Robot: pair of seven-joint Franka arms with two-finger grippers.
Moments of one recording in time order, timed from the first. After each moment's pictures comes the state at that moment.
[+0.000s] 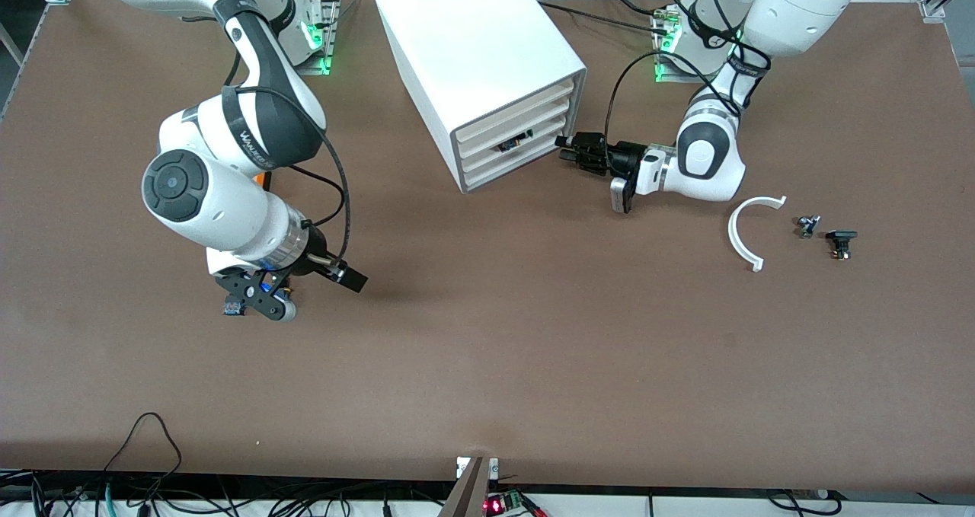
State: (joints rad) left arm -0.06 0.45 -0.25 -2.35 -1.38 1.89 1.12; right arm 0.31 0.55 0.10 -1.30 0.10 1.93 0.90
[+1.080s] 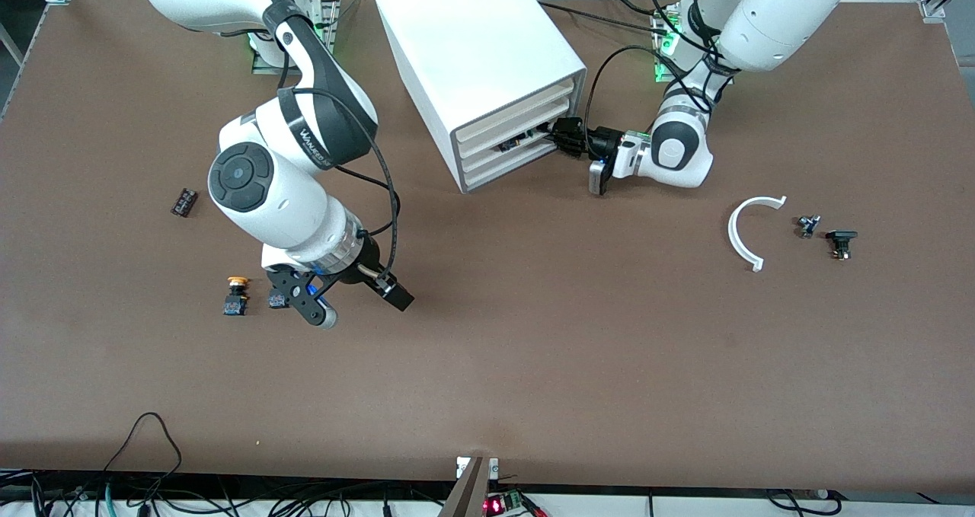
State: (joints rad) left arm -0.06 0.56 -0.33 -2.39 -1.49 1.89 1.26; right arm 0.40 0.66 0.10 -1.14 0.10 1.99 1.17
